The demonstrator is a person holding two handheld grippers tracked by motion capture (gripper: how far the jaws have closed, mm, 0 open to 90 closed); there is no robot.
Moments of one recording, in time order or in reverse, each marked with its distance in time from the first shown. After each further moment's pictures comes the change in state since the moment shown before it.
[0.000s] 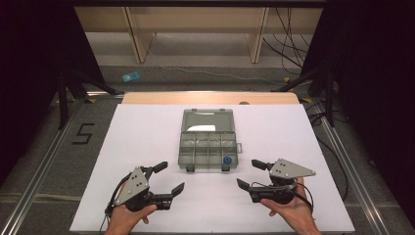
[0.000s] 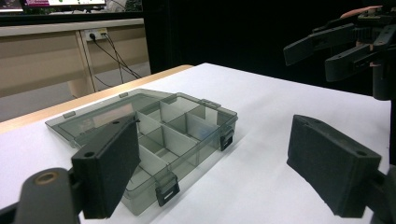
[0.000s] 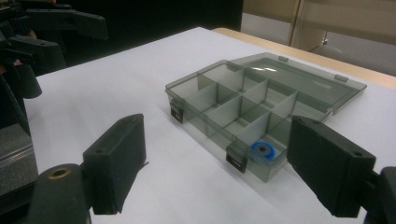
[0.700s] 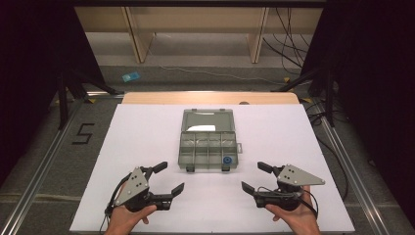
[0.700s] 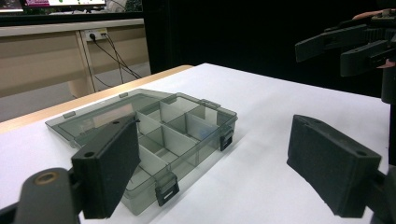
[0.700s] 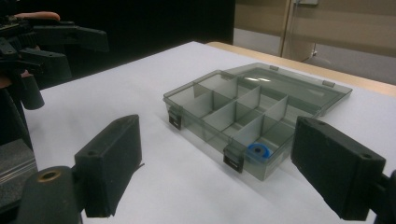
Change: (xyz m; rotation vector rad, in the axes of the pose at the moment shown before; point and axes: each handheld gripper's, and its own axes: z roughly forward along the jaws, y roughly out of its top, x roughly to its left) left arm -0.002 0.000 -0.001 0.004 -0.021 -0.024; right arm 0.004 -0.011 -0.013 -0.075 -0.017 0.036
